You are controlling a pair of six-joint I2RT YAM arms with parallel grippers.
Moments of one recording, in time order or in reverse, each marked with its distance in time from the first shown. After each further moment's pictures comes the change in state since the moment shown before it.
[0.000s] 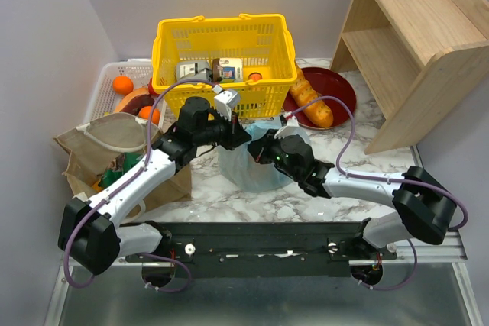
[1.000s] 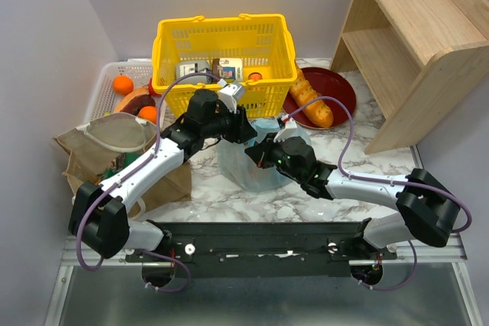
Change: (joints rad) left arm 0.007 0.112 0.079 -0.027 -0.042 -0.032; right arm -0.003 -0.027 -0.023 -0.033 -0.081 -0.061
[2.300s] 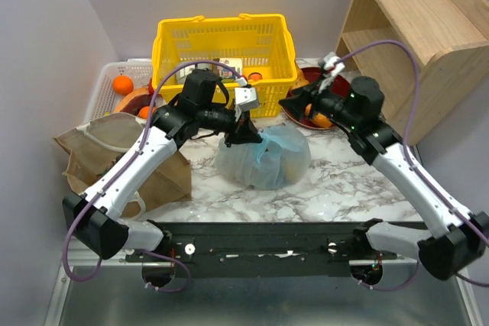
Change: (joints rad) left arm -0.017 0.005 0.332 -0.425 0.465 0.567; right arm -0.446 -0.321 0.387 -0.475 -0.472 -0.552
